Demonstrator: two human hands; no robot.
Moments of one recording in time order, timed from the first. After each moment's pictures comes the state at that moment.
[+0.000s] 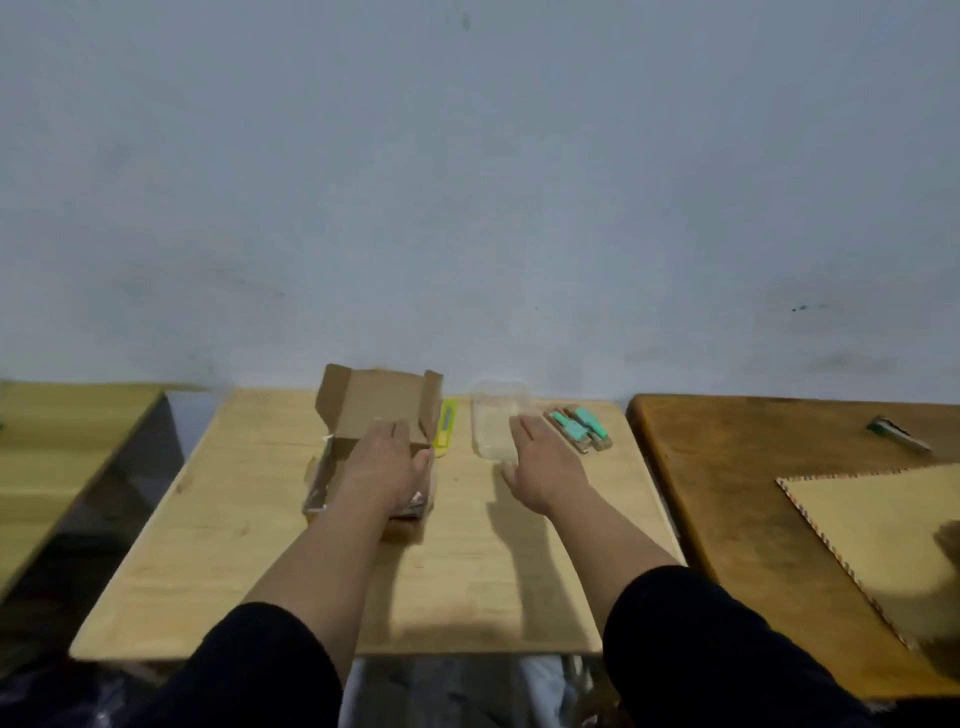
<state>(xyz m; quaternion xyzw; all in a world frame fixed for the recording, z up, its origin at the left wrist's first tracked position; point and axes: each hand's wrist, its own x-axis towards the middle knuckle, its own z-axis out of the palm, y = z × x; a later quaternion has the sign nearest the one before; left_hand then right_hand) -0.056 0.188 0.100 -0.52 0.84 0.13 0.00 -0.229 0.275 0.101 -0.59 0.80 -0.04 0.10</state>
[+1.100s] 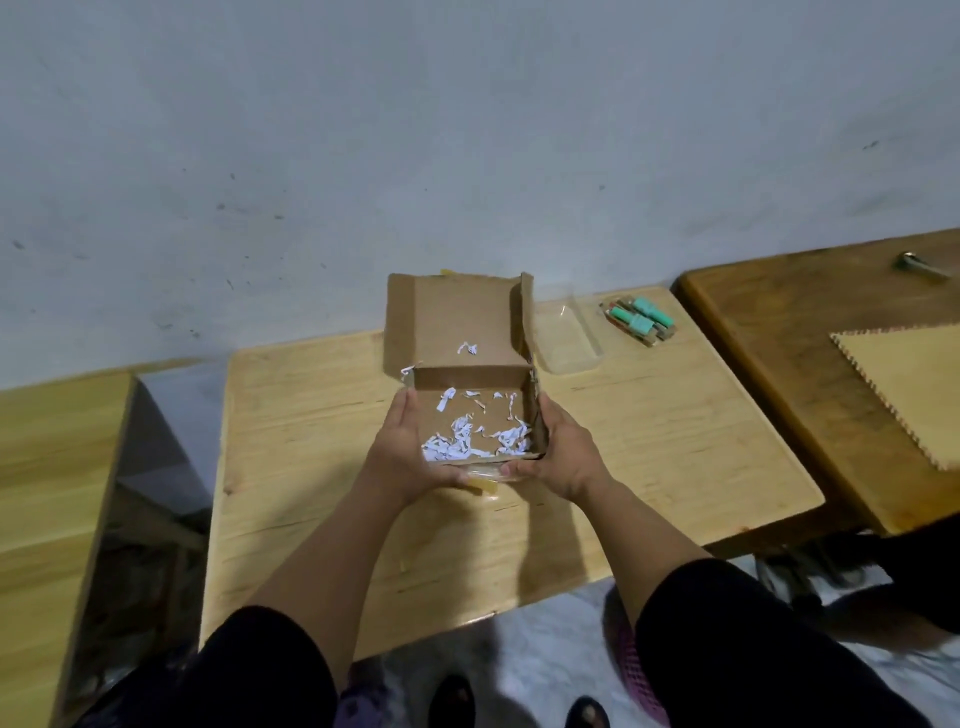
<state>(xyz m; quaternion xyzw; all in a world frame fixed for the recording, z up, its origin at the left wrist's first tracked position) 0.057 0.081 -0.007 -0.39 0.84 0.36 -0.08 -0.106 0.213 -0.001 -0.37 0.82 -0.33 0.28</state>
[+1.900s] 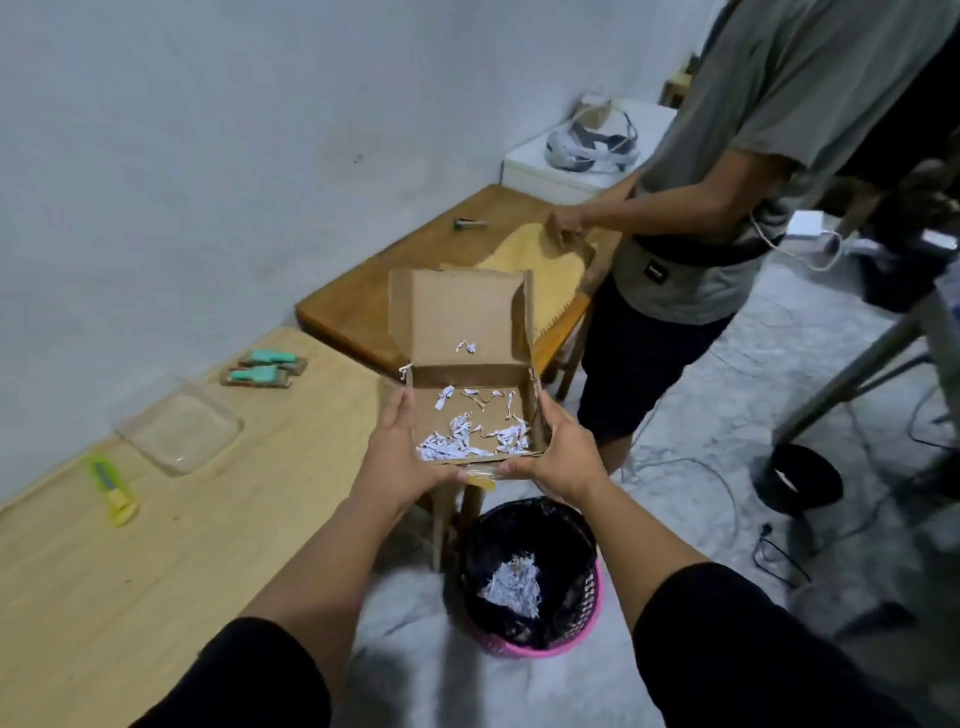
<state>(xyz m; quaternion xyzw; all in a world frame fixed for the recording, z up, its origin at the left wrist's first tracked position) -0.181 0.365 0.056 -0.06 0.91 0.40 -0.03 -0.210 0.569 0.072 -0.04 0.90 -0.43 0.08</state>
